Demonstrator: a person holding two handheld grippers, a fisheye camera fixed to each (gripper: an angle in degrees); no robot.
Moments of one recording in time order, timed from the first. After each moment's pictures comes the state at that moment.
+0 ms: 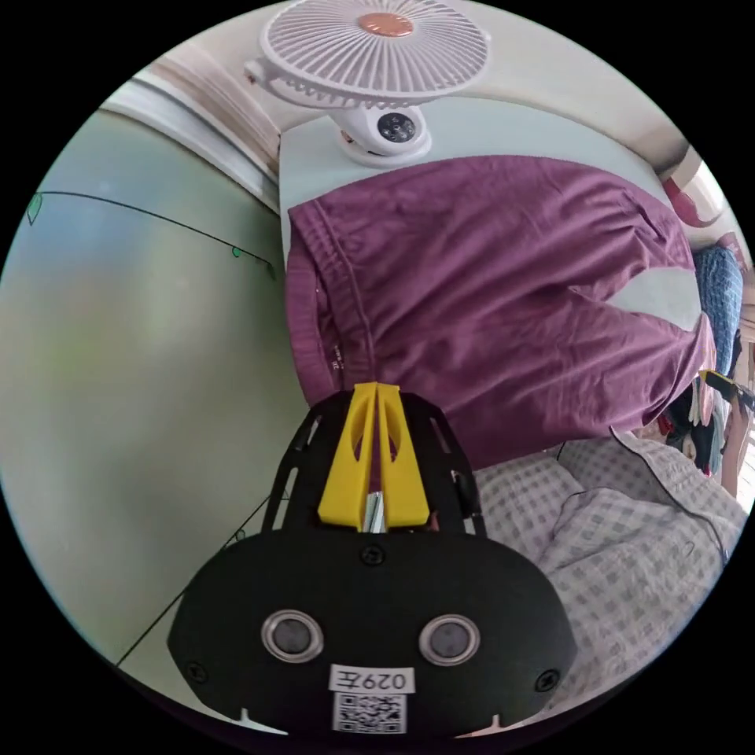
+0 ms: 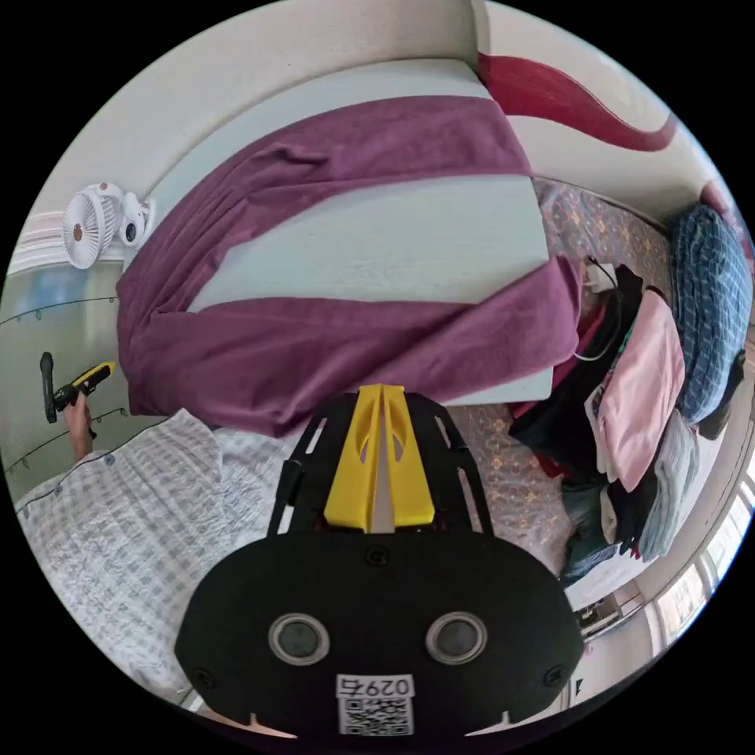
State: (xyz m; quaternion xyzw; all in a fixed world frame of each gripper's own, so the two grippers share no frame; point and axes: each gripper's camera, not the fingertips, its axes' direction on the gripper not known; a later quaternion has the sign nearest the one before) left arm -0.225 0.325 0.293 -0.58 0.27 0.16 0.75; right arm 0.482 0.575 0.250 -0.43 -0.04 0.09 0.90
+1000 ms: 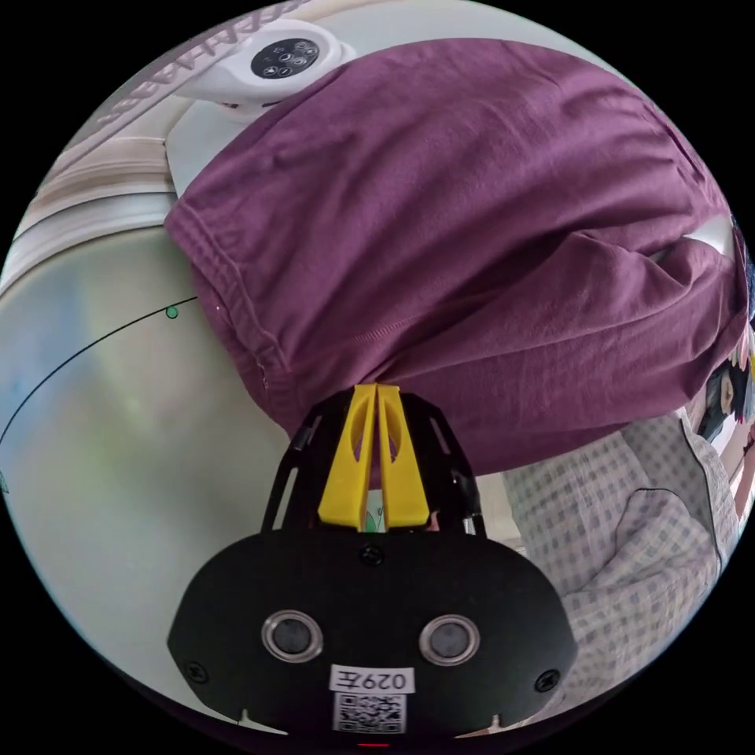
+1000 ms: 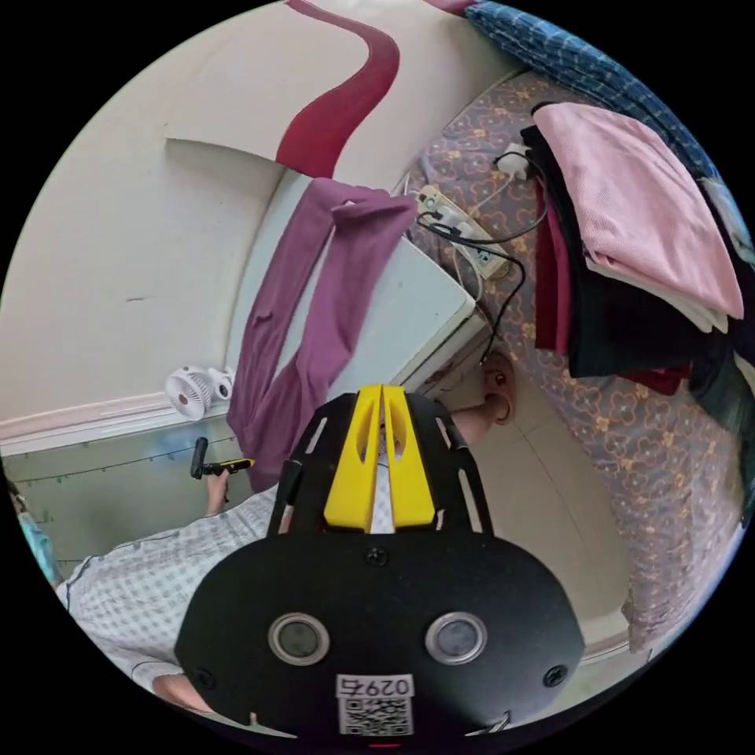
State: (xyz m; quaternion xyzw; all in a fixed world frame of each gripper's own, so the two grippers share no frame) left arm -0.054 0.404 0.343 -0.66 0.23 0.33 0.64; right arm 0.741 0.611 0.135 -0.27 -0.17 0.32 0.89
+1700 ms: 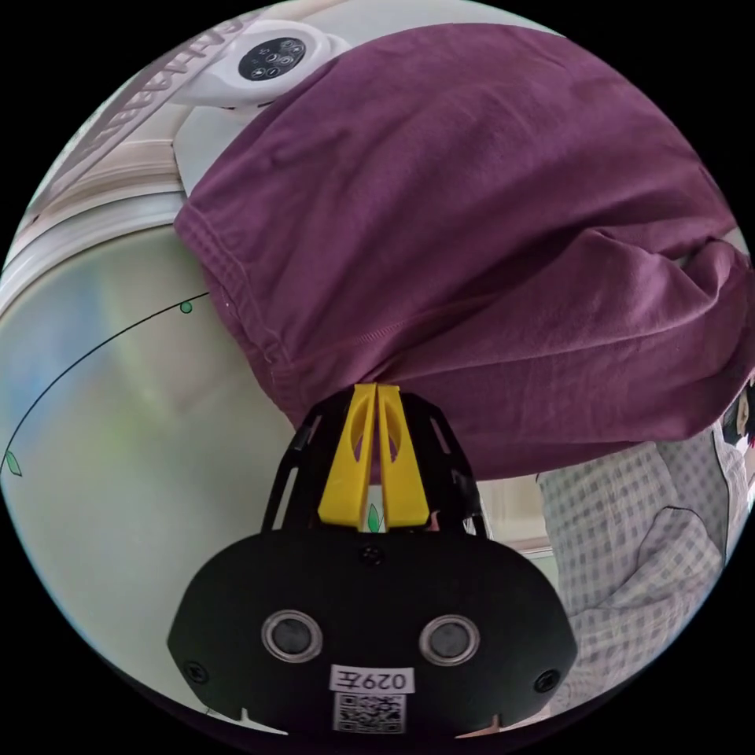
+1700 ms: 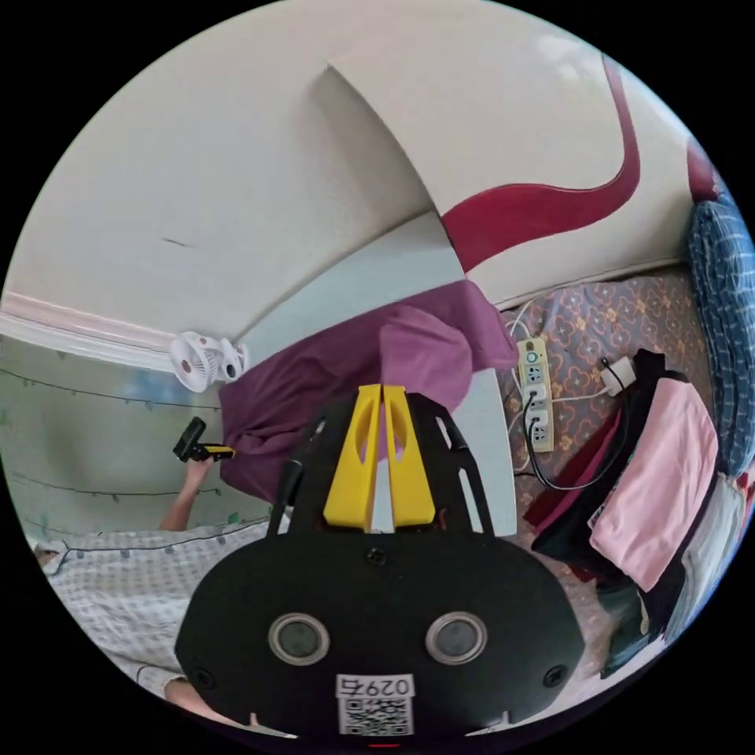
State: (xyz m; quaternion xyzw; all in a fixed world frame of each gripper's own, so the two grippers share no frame) left arm -0.031 0.413 0.340 -0.66 0.18 0.34 0.64; right arm 0.853 0.490 0.107 -0.19 -0.20 0.15 0.95
